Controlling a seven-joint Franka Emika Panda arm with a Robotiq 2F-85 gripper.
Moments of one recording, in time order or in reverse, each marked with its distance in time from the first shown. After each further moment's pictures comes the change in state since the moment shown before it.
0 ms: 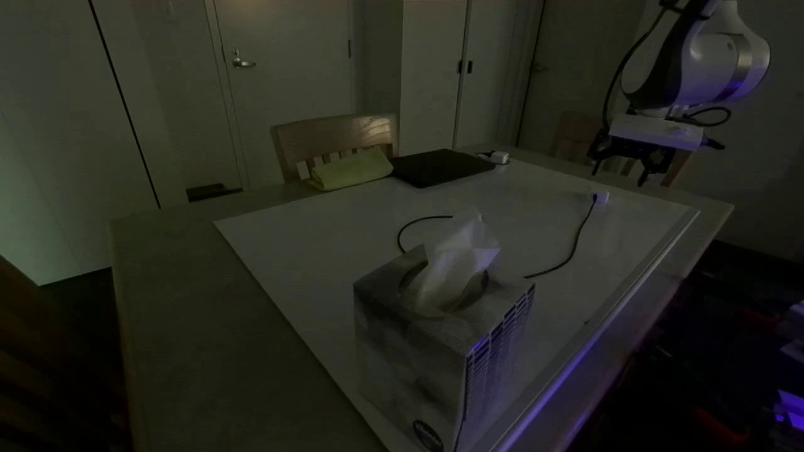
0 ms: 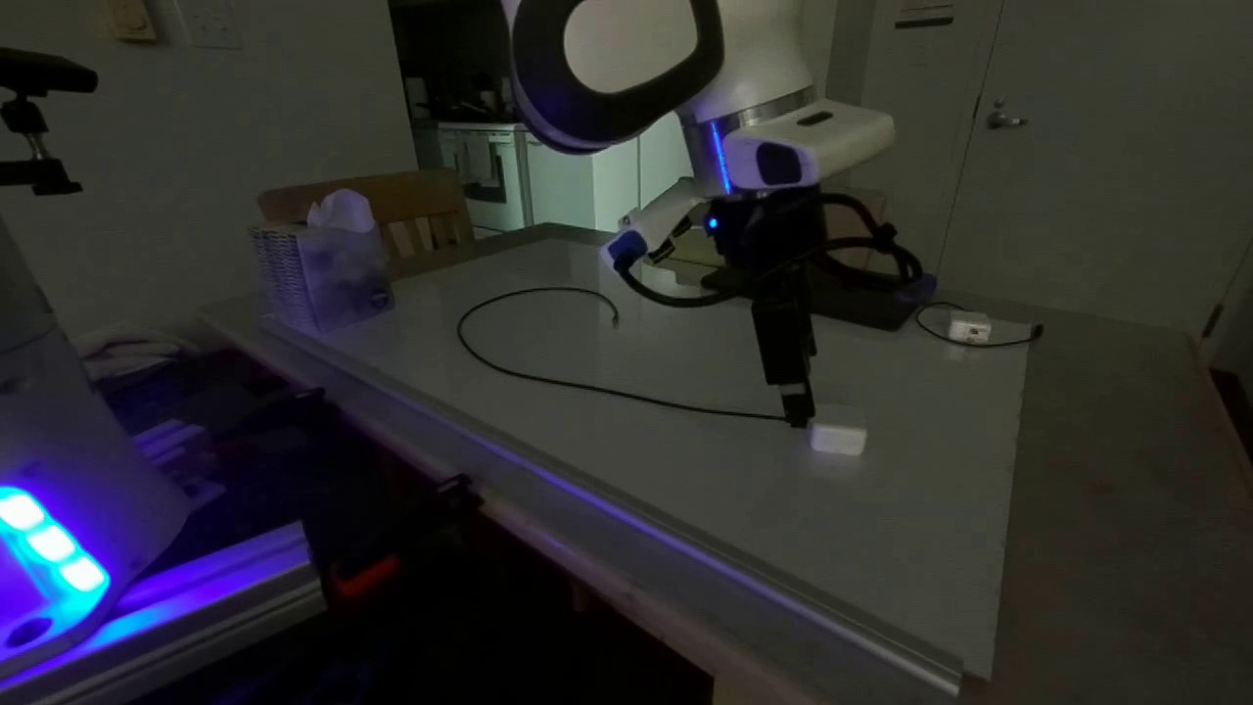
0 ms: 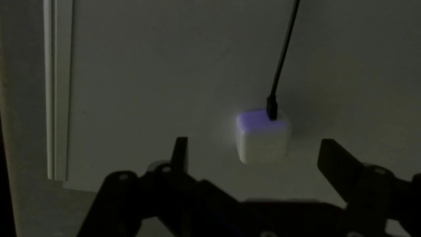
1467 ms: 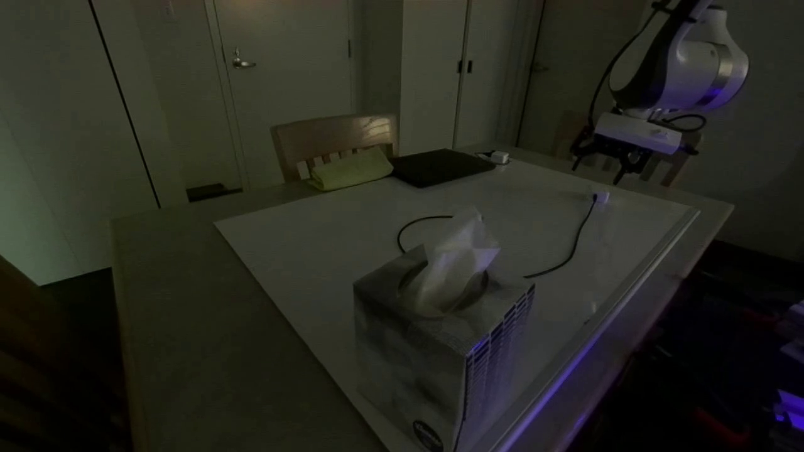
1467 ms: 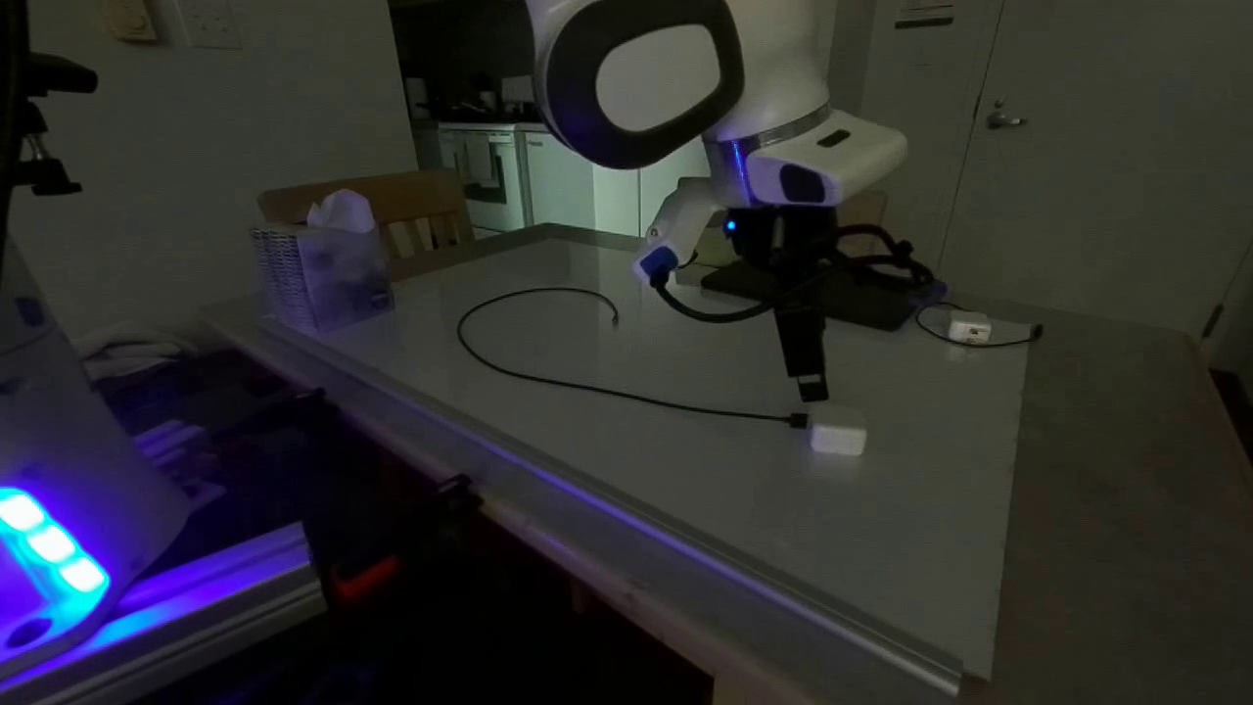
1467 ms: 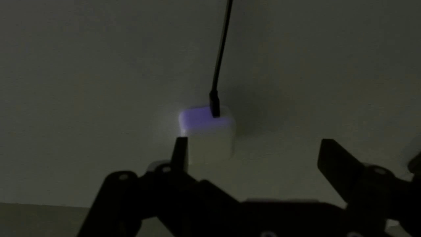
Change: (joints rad) arm -0.372 0.040 0.386 0.066 -0.002 0.071 -0.060
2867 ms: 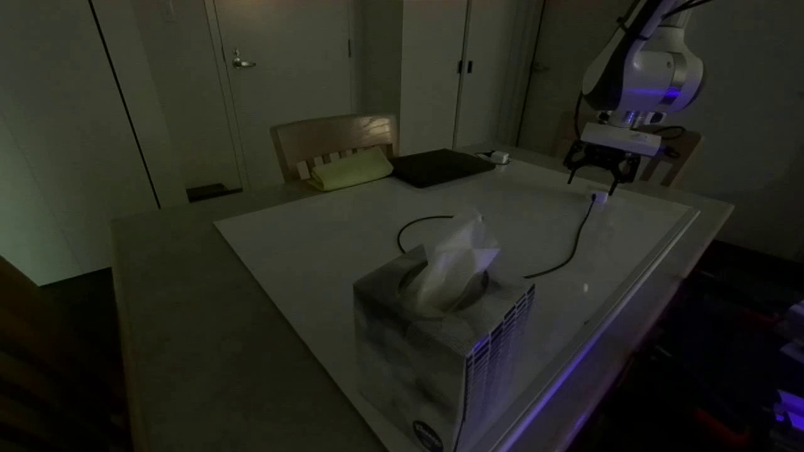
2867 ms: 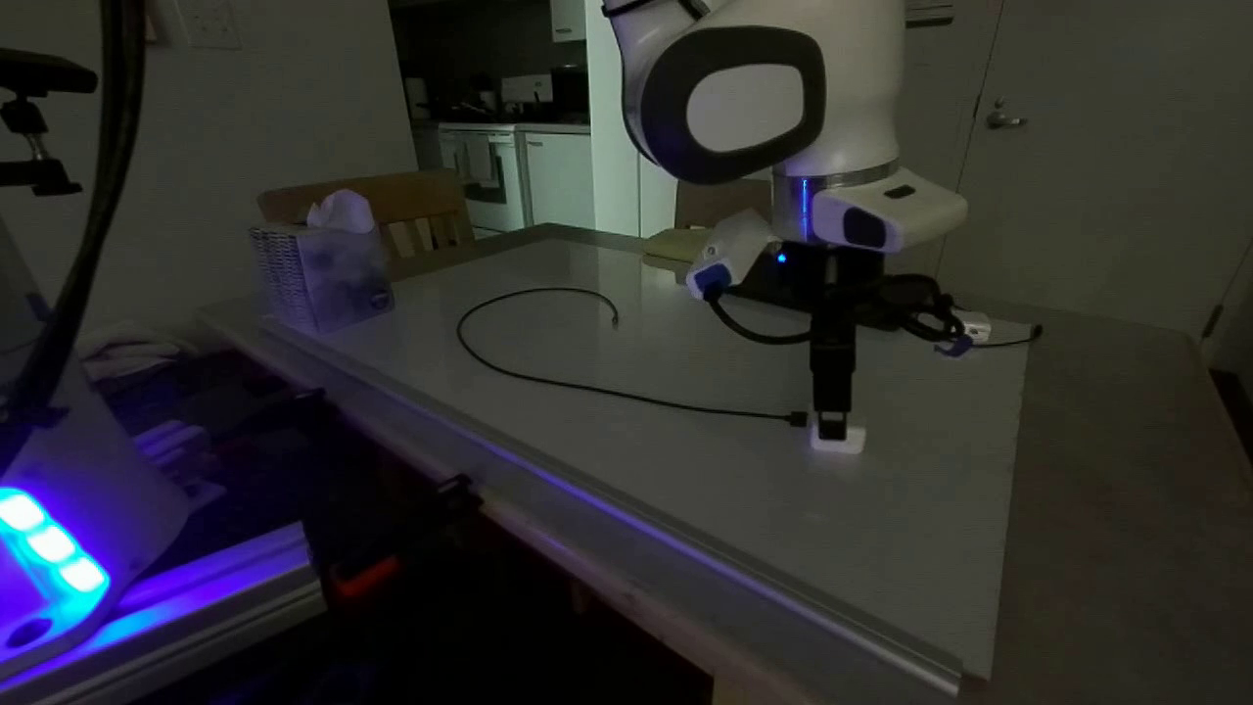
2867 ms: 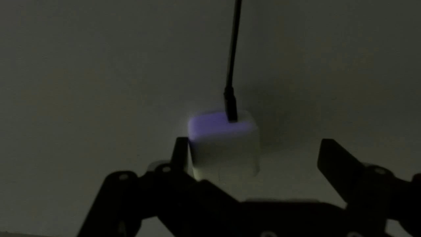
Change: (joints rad) arm 0.142 0.150 -0.150 0.217 0.152 -0.258 -0.057
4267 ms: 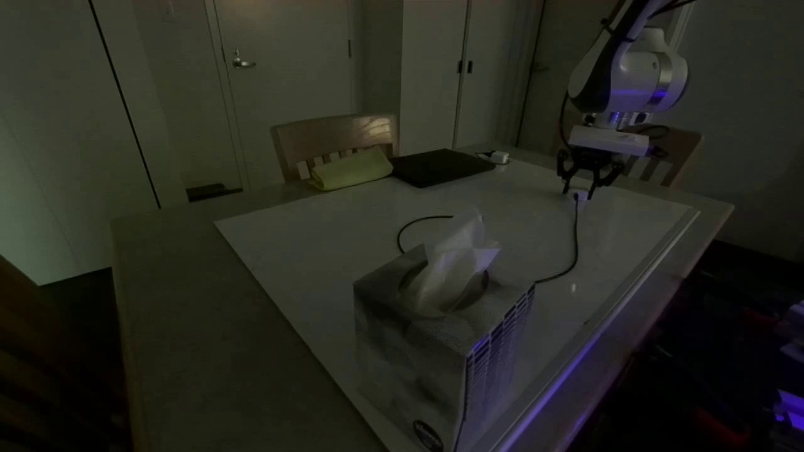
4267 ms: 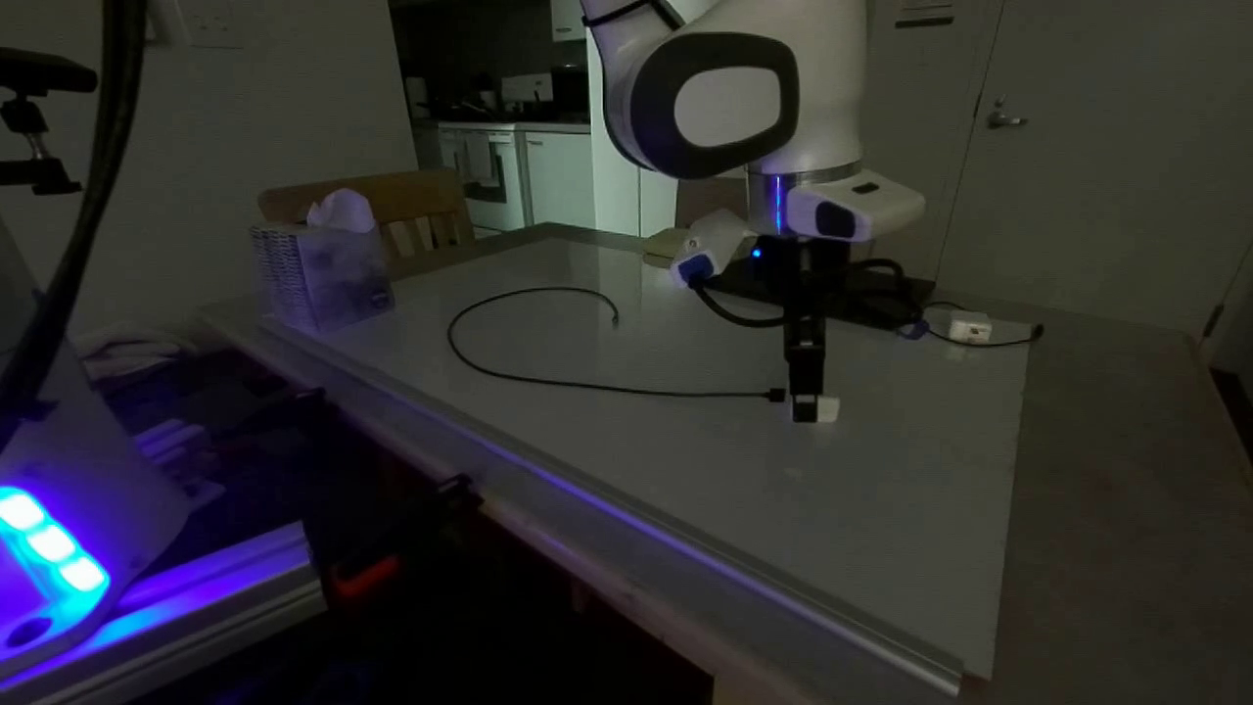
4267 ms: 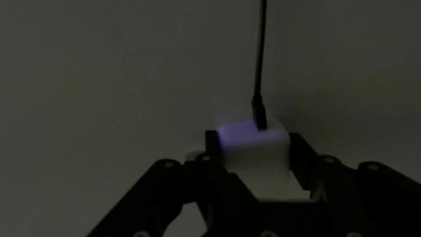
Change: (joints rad) arm 0.119 0.011 -0.054 0.004 -0.008 -0.036 -0.001
